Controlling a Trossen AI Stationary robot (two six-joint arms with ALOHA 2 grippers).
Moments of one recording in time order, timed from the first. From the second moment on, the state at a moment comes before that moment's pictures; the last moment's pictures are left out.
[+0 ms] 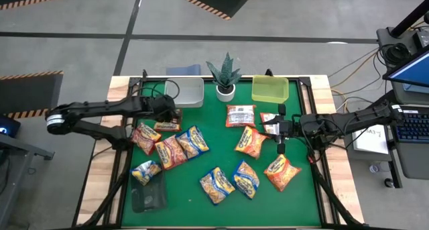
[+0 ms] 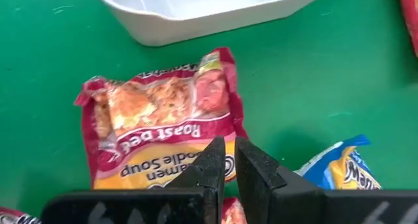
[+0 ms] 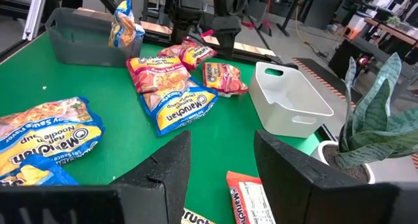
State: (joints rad) left arm 0.31 1.14 0.76 -0.76 -0.21 -0.98; right arm 0.18 0.72 0.50 -0.06 0.28 -0.17
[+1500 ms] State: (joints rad) left arm 0.69 1.01 0.54 -0.70 0.05 -0.82; right arm 0.18 0.72 0.50 -0.10 0.28 -0.16
